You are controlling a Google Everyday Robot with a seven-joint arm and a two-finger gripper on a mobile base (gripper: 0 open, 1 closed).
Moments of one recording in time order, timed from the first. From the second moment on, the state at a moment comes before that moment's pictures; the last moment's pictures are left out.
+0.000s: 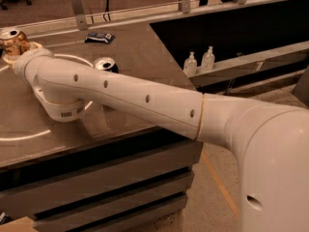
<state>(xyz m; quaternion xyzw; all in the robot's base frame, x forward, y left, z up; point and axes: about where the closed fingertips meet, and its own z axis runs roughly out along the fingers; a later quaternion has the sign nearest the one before) 0.652 0.355 0.931 -0.31 0.66 0.21 0.65</state>
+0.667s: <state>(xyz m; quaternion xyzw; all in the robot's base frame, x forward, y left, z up) 0.605 0.354 0.962 -0.33 0.62 0.34 0.62</state>
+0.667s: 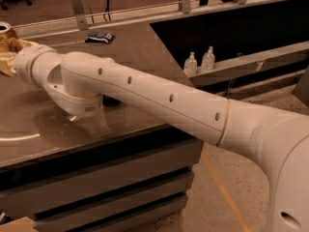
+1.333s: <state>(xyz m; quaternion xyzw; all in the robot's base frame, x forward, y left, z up) 0.563 0.364 0.977 -0.38 0.57 0.43 0.59</state>
